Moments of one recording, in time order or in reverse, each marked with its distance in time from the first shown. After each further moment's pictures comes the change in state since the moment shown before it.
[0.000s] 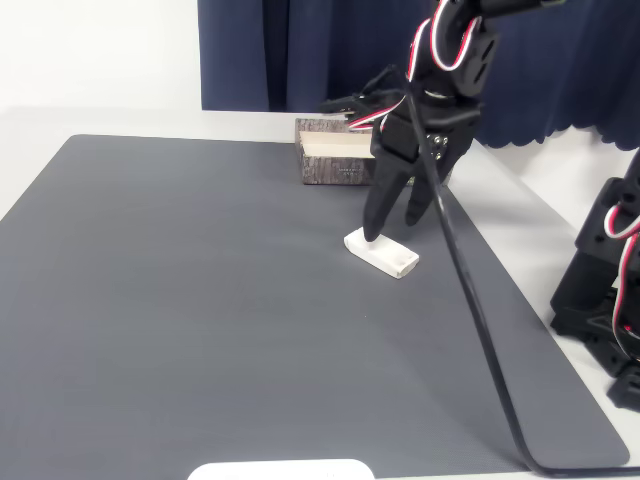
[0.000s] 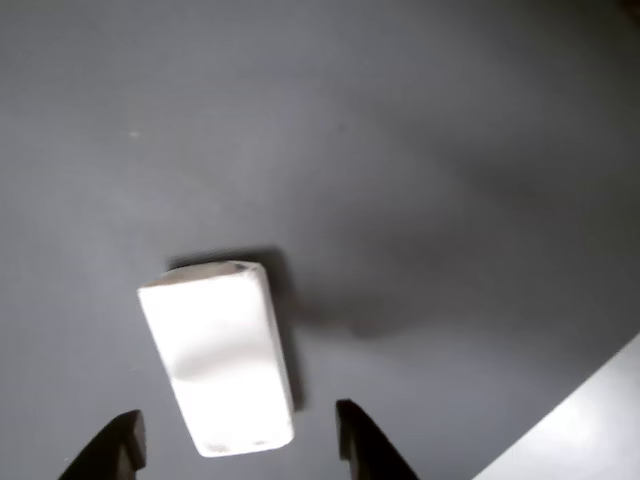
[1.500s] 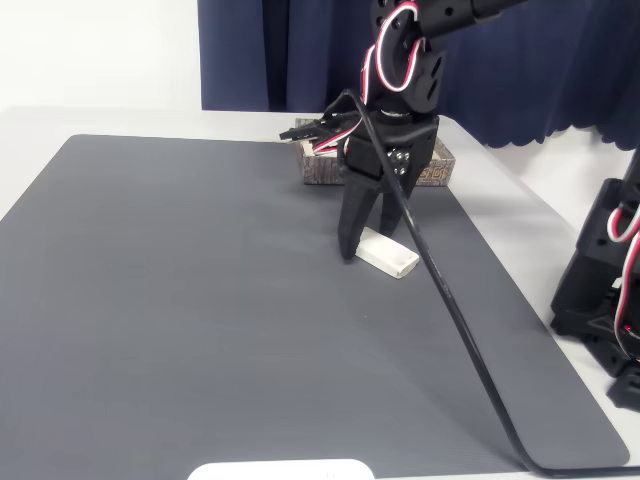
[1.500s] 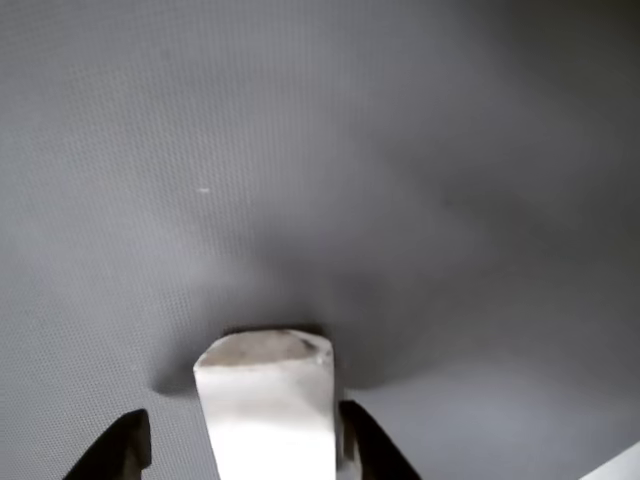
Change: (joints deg) arm -3.7 -15.1 -11.0 -0.1 -1.9
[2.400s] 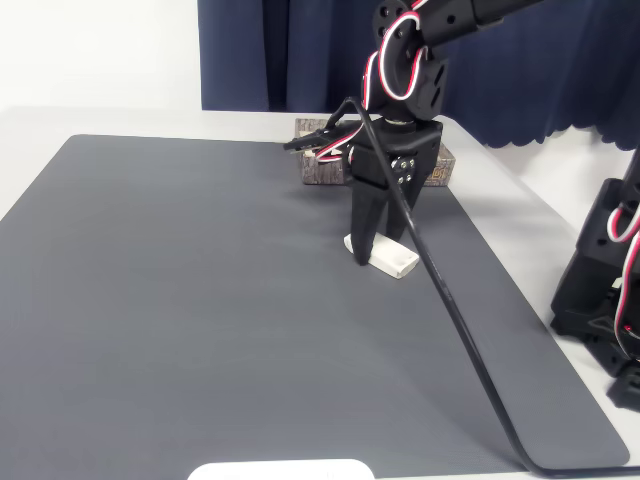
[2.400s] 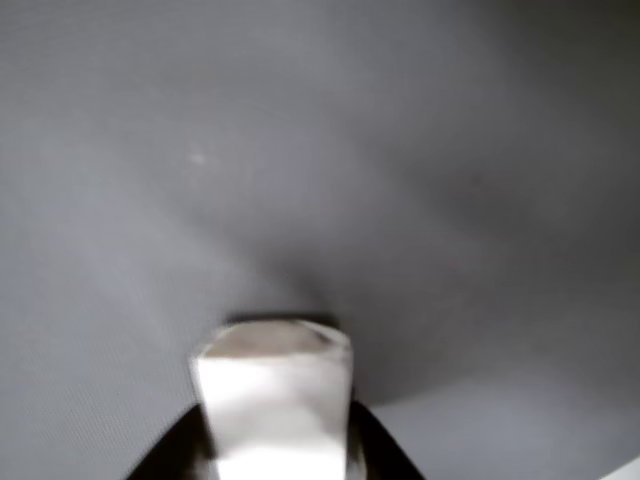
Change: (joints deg) arm -0.3 0.0 2.2 -0.7 -0.6
